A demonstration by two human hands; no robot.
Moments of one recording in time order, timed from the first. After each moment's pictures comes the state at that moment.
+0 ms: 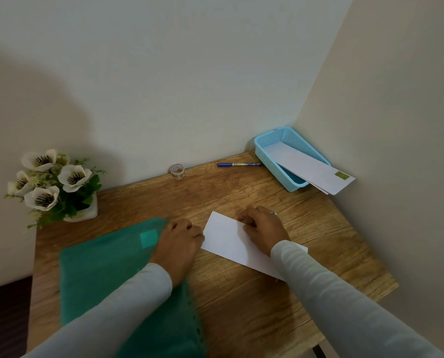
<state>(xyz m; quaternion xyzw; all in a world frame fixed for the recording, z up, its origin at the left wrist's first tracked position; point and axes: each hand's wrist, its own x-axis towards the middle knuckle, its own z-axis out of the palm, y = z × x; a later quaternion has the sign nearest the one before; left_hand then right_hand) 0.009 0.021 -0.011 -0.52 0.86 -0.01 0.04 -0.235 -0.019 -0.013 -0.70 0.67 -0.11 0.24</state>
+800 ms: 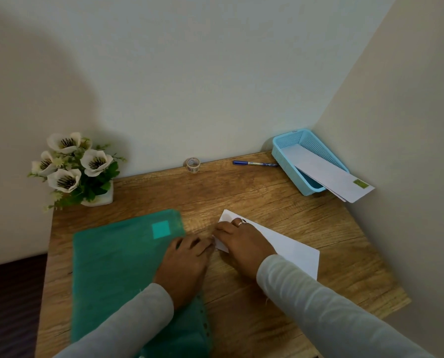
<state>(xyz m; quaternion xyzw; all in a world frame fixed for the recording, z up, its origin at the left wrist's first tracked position) 0.022 0.072 -0.045 -0.52 0.85 -0.02 -0.09 -0.171 0.009 -0.008 -0.89 0.44 0.04 0.12</state>
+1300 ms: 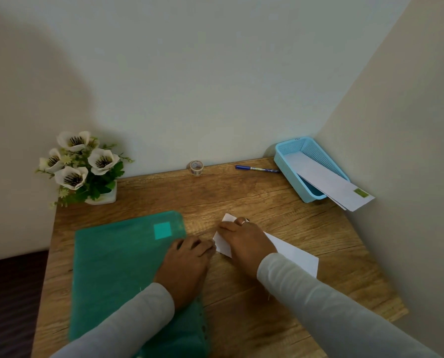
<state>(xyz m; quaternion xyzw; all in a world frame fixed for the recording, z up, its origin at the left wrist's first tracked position) 0.024 0.070 -0.044 -0.53 0.84 -0.01 -0.10 -0.165 0.001 0.006 -0.87 0.48 0.07 0.12</state>
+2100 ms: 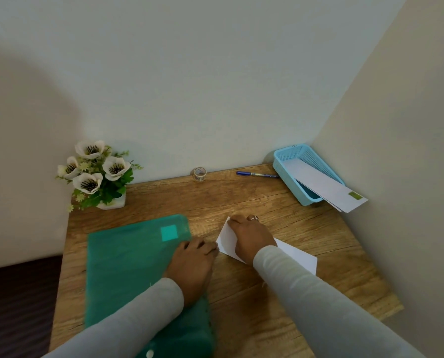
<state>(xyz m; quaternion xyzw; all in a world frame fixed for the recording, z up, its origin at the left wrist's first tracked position) 0.016 0.066 -0.018 -0.55 0.83 0.10 -0.01 -0.161 -0.010 0.019 -0.81 0.57 0.12 0.12</state>
